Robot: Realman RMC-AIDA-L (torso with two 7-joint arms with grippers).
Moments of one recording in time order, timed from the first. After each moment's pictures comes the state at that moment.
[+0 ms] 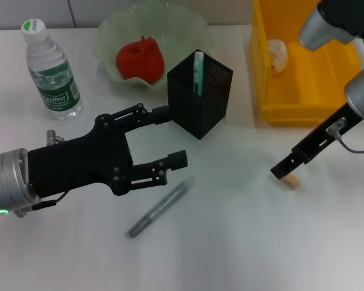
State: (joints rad) left arm -0.31 -2.05 1.28 0.63 1.27 1.65 -1.08; right arm 0.76 2.08 -1.18 -1.10 -2.62 -1.67 2.51
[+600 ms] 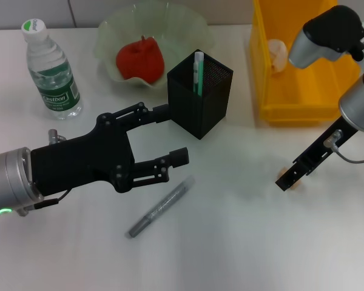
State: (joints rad) left arm -0.31 -2.06 1.28 0.63 1.27 1.63 -1.08; right arm 0.78 2.08 -1.24 -1.02 -2.67 -1.63 2.52
